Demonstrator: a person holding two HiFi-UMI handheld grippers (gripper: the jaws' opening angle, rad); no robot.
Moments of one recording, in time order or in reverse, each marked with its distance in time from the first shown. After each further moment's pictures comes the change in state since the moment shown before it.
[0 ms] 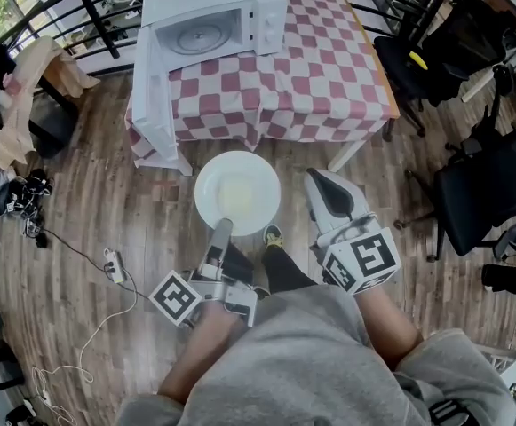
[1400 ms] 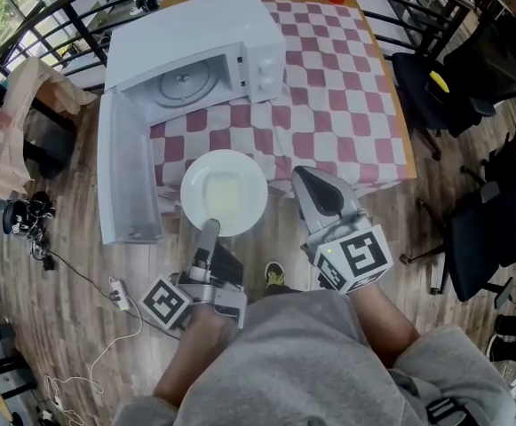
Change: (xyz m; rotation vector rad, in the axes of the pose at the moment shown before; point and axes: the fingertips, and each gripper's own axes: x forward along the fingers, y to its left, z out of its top) left arm 0.250 -0.003 0.085 0.030 -0.057 0.037; right arm 0.214 -0.170 0.017 0.041 -0.007 0.066
